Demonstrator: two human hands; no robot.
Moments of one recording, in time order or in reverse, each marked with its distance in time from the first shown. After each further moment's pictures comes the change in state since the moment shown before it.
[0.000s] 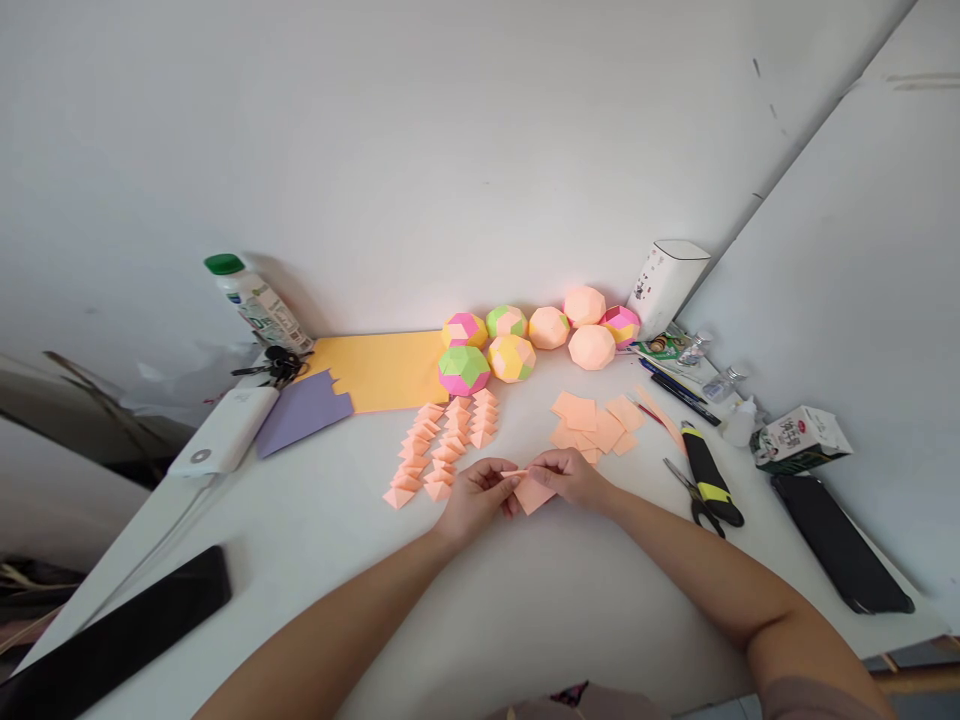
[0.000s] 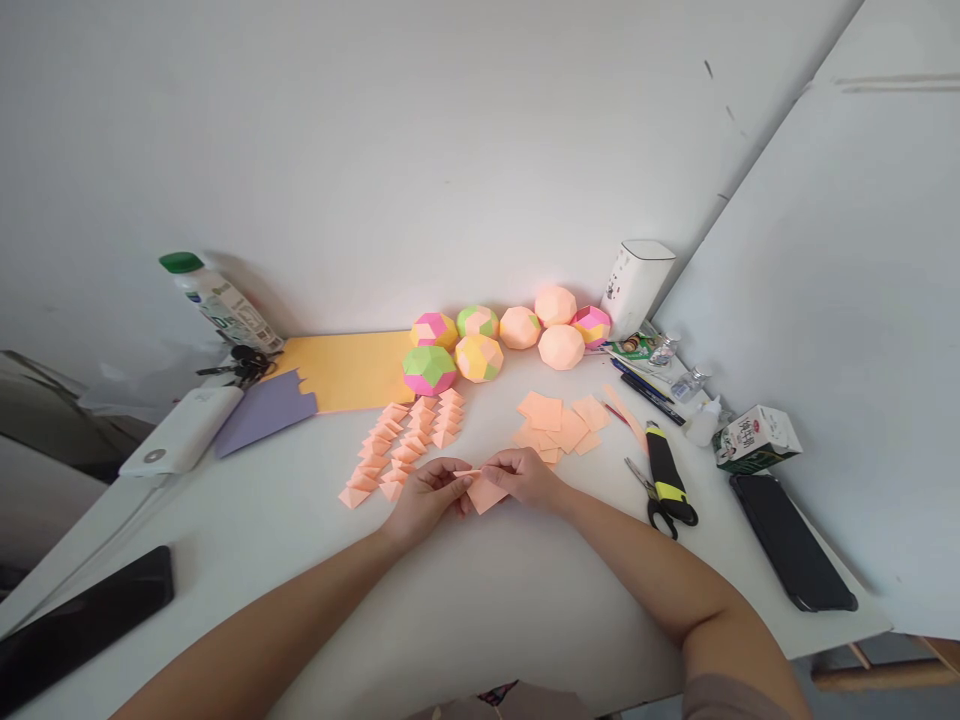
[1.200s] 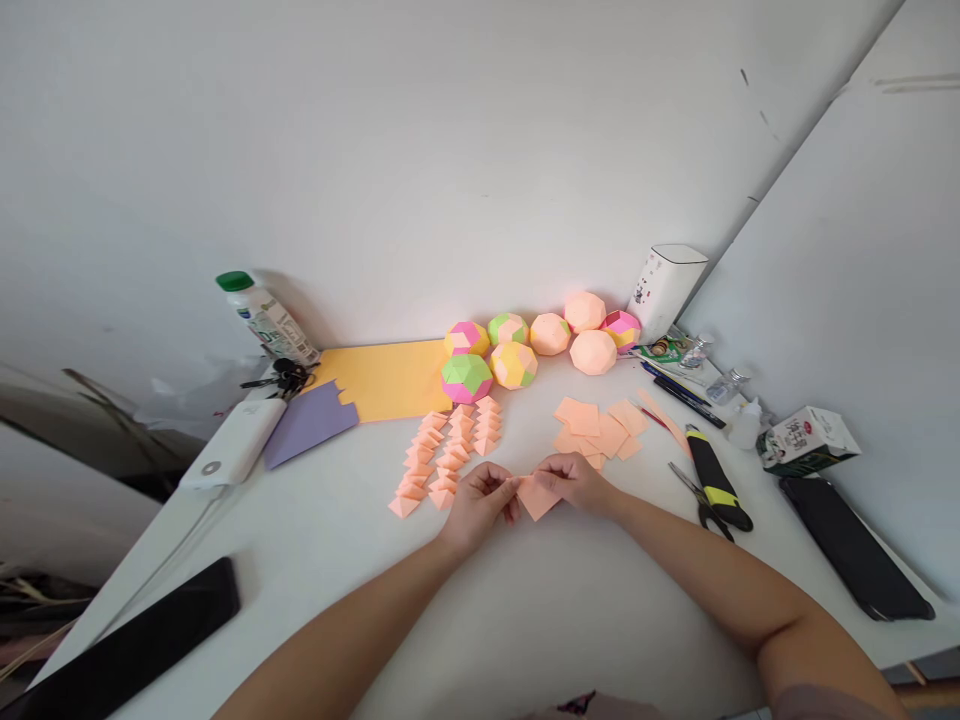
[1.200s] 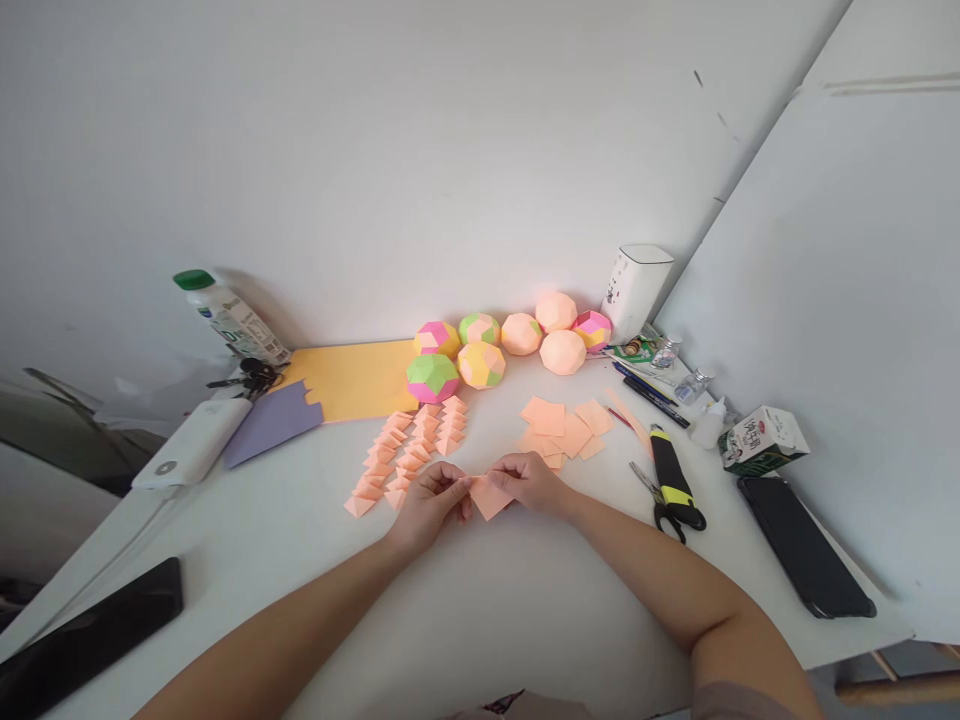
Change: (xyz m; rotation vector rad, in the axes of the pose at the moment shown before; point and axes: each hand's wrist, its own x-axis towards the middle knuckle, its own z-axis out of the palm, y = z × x) left_hand -0.003 0.005 0.001 0.011 0.028 0.012; right_hand 0.002 0.000 -0.002 -0.073 0.023 -0.030
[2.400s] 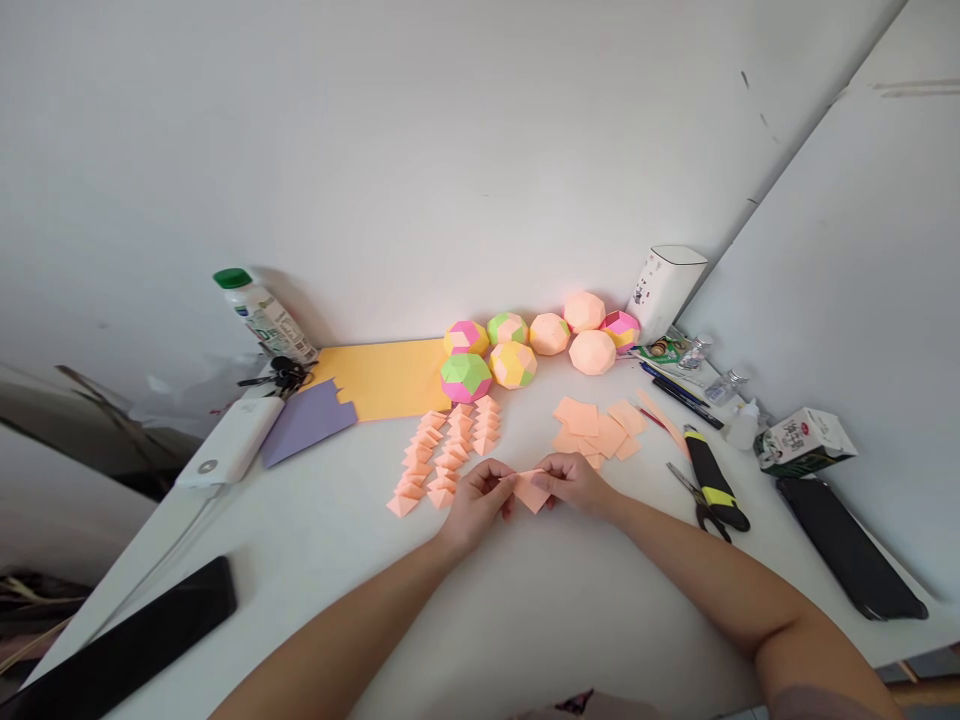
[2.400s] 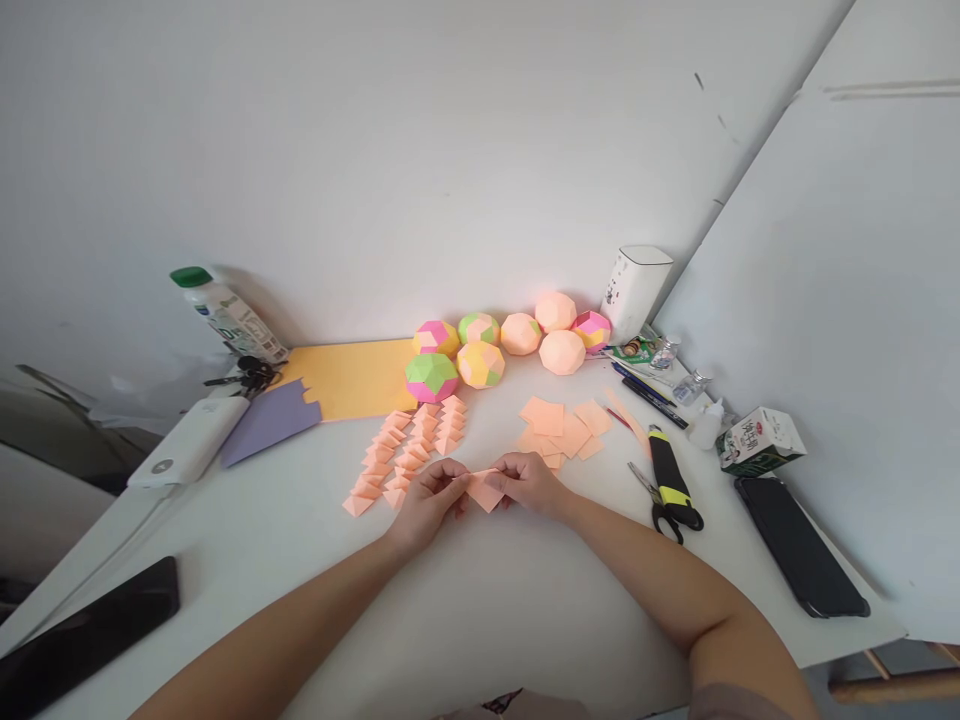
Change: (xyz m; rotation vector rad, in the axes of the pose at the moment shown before) left_hand 0.002 0.000 -0.001 0.052 0.011 0.024; right_hand -0.001 0.005 0.004 0.247 0.005 0.072
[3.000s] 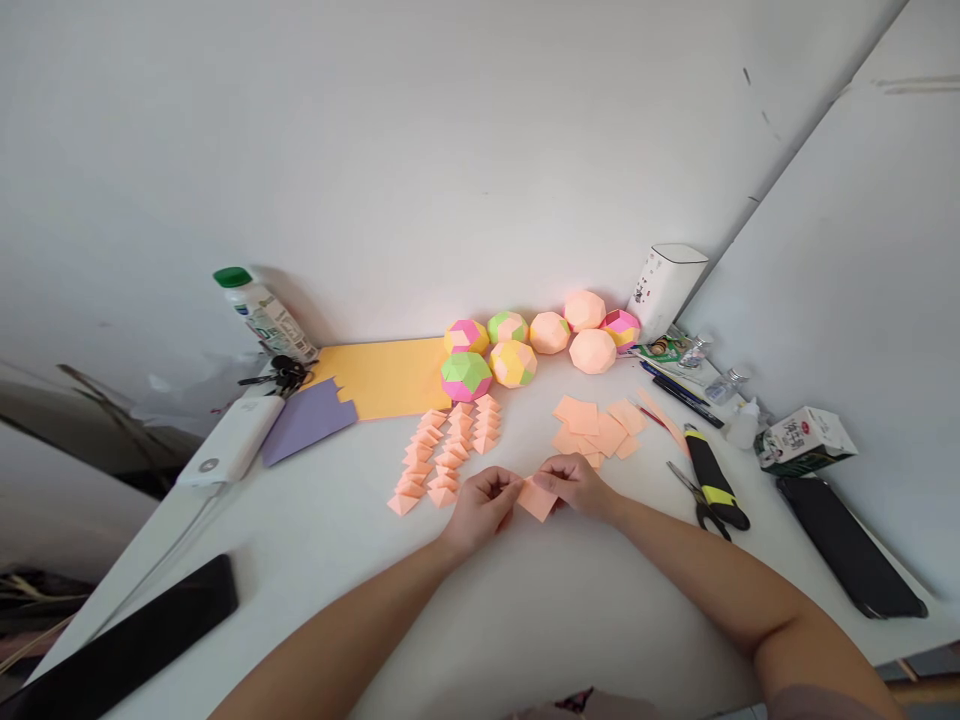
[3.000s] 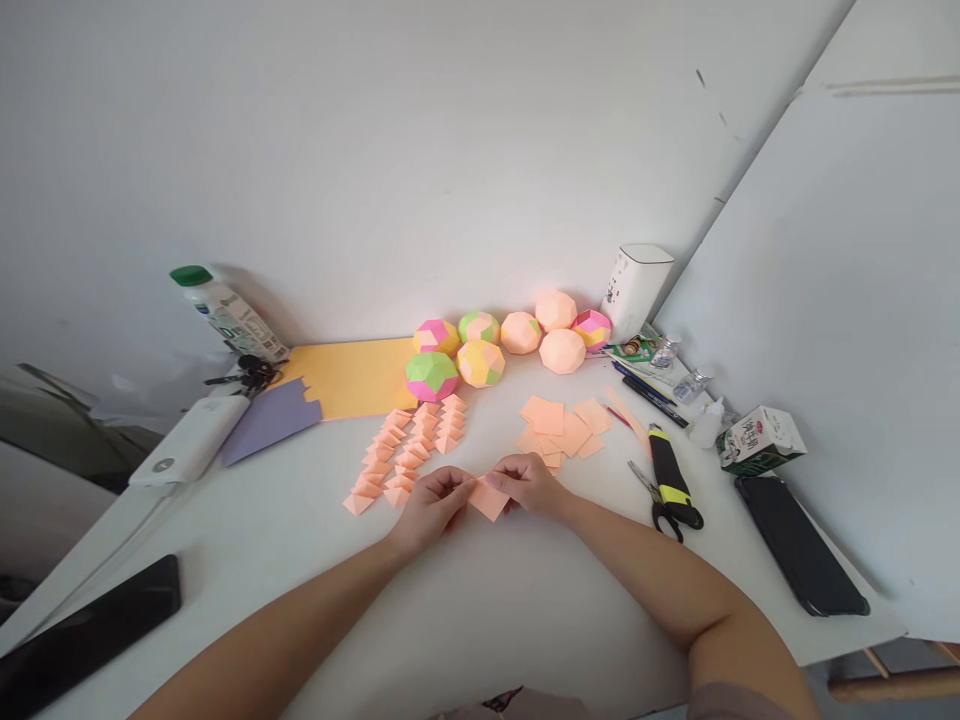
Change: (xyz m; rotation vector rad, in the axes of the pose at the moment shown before) left_hand -0.007 0.009 0.005 0.234 -0.001 -0.096; right_hand -0.005 -0.007 0.003 -0.008 -0.009 0.003
